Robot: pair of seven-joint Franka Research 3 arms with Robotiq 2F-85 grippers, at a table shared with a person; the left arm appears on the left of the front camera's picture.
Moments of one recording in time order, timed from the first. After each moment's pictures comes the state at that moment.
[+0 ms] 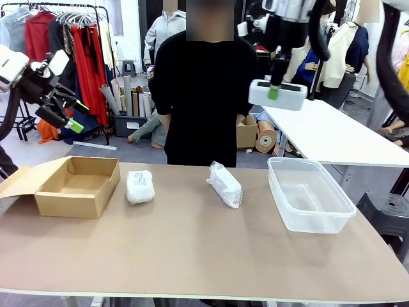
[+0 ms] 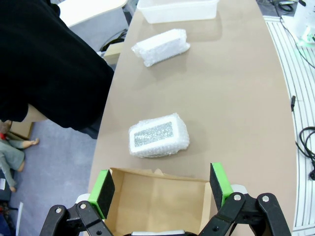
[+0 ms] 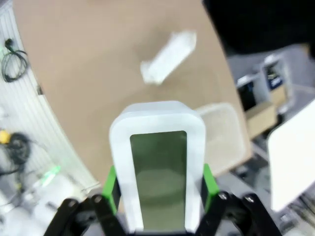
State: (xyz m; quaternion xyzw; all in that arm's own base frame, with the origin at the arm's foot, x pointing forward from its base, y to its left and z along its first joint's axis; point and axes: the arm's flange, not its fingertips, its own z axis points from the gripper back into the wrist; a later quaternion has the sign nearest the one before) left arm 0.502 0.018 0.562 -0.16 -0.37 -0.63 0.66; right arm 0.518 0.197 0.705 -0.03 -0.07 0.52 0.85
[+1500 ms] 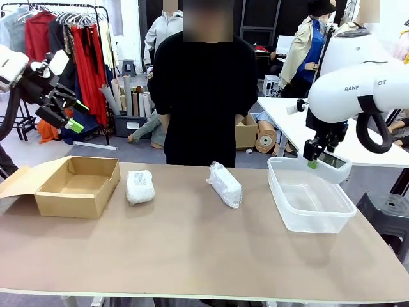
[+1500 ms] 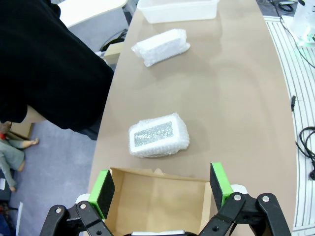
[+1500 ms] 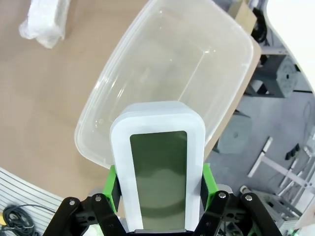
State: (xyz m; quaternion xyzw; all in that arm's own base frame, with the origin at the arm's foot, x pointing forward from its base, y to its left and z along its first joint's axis) left arm 0.502 0.019 0.562 -0.16 -0.37 -0.63 0.66; right arm 0.495 0.078 0.514 -0.12 -0.08 0.25 0.96
